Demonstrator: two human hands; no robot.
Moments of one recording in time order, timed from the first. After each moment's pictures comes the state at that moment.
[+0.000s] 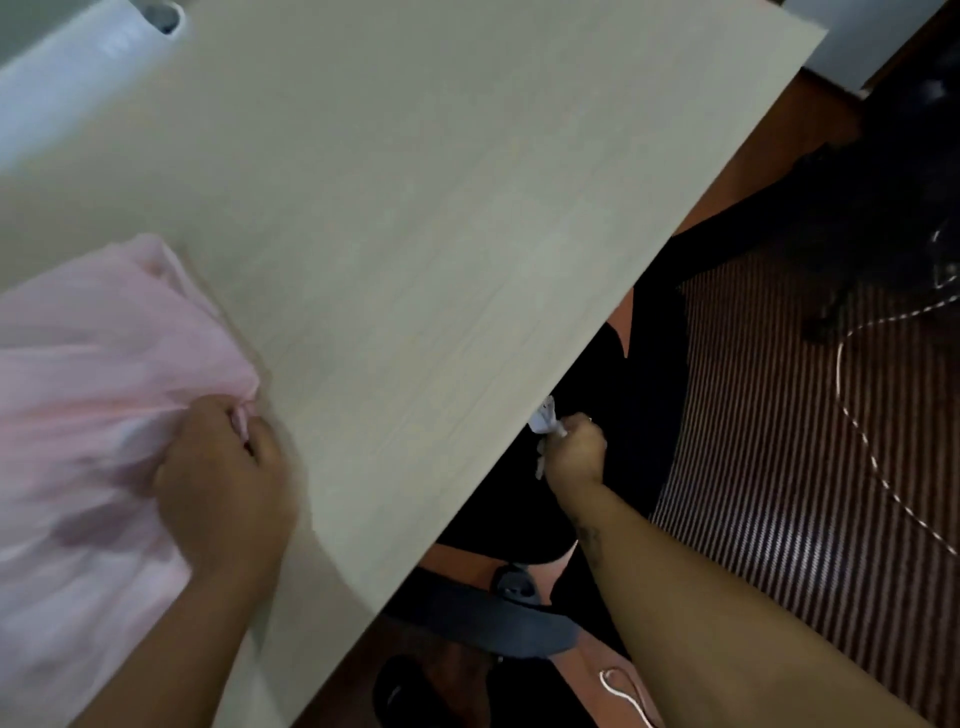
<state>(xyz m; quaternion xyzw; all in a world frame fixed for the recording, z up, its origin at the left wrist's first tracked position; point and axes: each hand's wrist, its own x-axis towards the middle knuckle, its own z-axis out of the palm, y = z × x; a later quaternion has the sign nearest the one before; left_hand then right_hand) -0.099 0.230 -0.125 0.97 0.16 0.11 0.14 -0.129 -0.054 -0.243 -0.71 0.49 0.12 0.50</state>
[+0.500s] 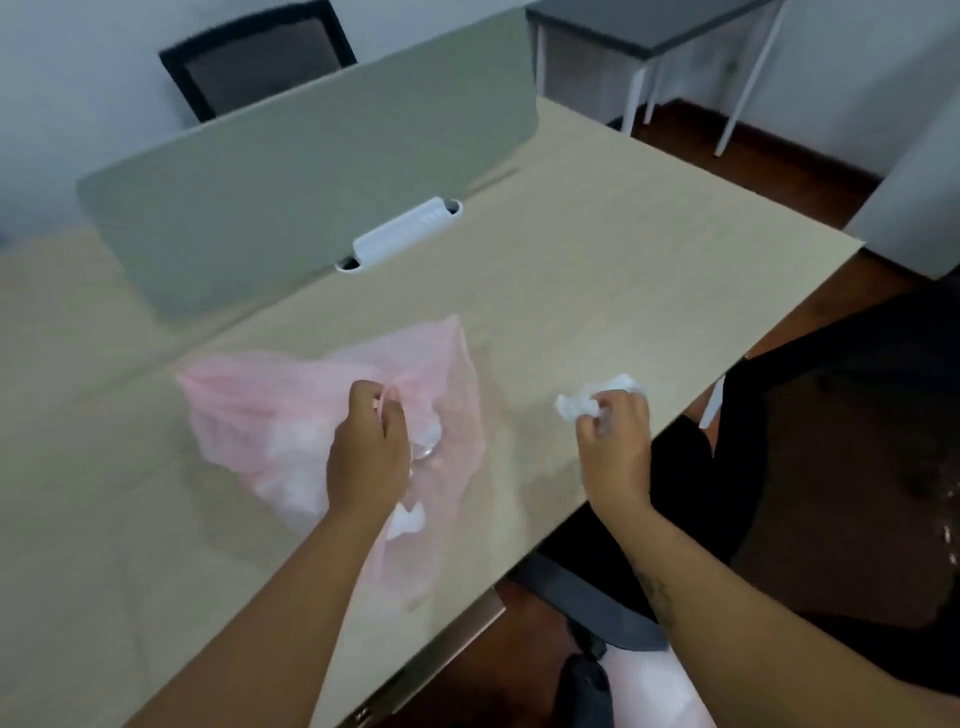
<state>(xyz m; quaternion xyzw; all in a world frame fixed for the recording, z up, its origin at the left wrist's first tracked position) -0.172 0.311 0.021 0.90 0.16 0.10 0.38 -0.166 0.081 -0.027 -0.86 0.14 -0.13 0.48</state>
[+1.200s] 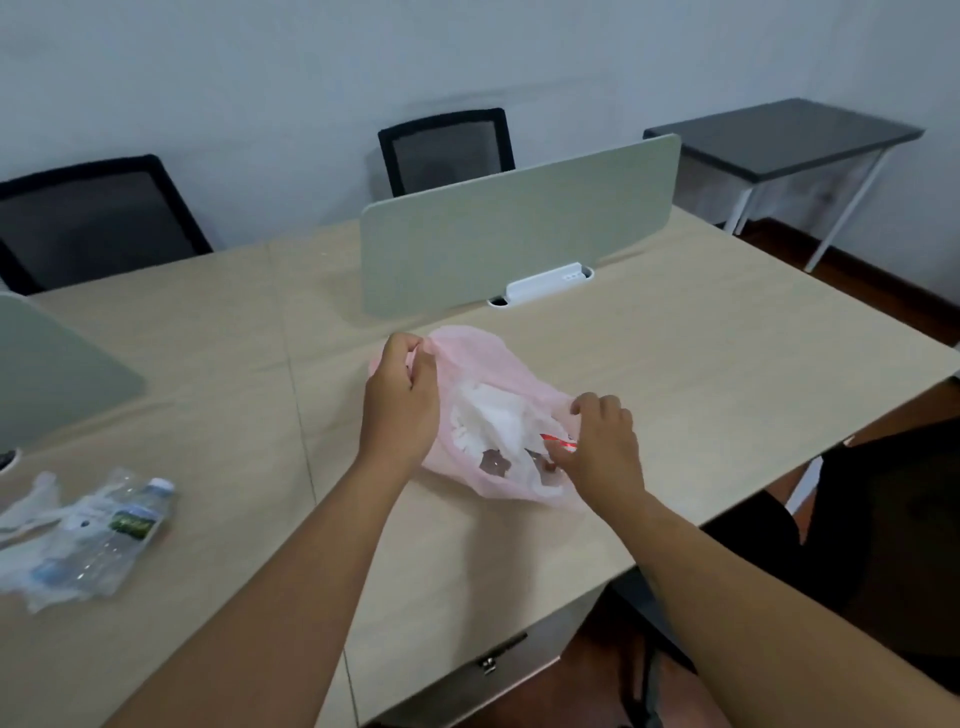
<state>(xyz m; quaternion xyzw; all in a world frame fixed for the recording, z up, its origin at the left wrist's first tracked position) -0.263 0.459 0.135 0.83 0.16 0.23 0.49 -0.211 0.255 0.030 -0.96 -0.06 -0.10 0.24</state>
